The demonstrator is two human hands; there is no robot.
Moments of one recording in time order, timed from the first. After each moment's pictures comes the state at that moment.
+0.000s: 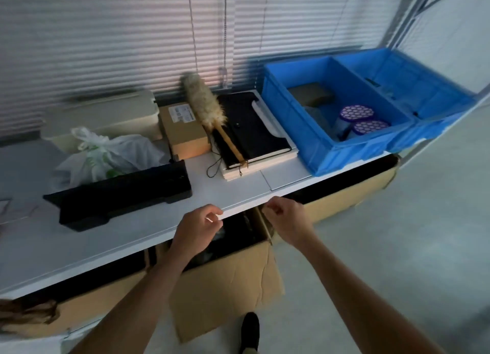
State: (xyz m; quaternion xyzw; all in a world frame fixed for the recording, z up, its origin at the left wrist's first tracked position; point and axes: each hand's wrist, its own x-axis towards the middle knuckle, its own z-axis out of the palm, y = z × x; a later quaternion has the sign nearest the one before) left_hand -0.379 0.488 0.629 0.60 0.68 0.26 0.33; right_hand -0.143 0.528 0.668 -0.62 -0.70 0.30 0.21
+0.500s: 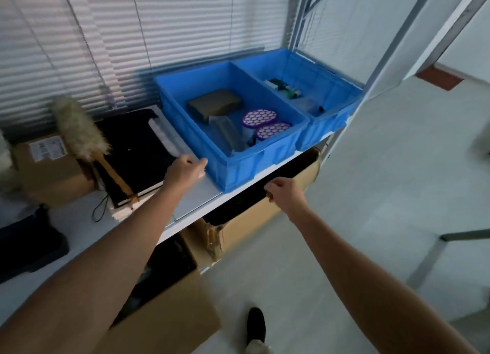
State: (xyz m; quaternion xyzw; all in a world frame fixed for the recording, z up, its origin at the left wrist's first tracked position) left_hand -0.159 0.727 0.681 0.51 0.68 0.30 0.43; right_hand 0.094 0.650 0.682 -0.74 -0.44 0.40 0.31
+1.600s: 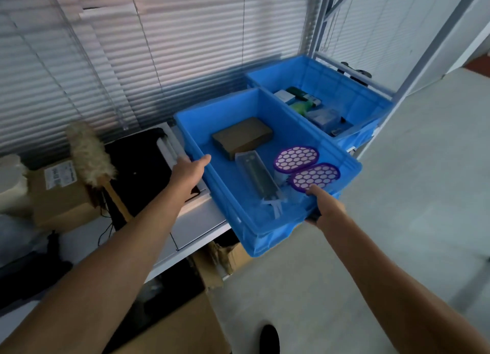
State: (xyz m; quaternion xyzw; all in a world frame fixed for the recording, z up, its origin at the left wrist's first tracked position) left_hand -0.132 0.798 0.717 0.40 0.75 0.32 0.43; right_hand 0.168 0.723 0.687 -0.70 -0.05 0.54 0.46
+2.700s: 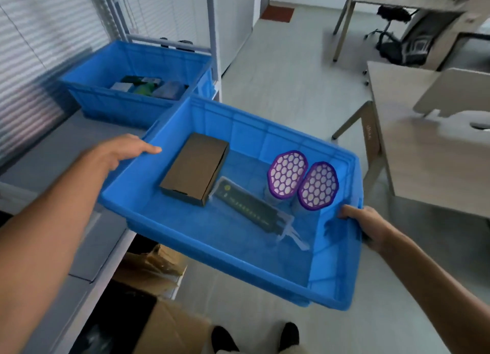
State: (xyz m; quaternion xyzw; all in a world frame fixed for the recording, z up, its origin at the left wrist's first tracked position) left_hand 0.014 0.753 0.793 0.72 0.53 -0.01 0.45; right_hand 0.282 0.325 0.708 -0.76 0.01 0.40 0.52
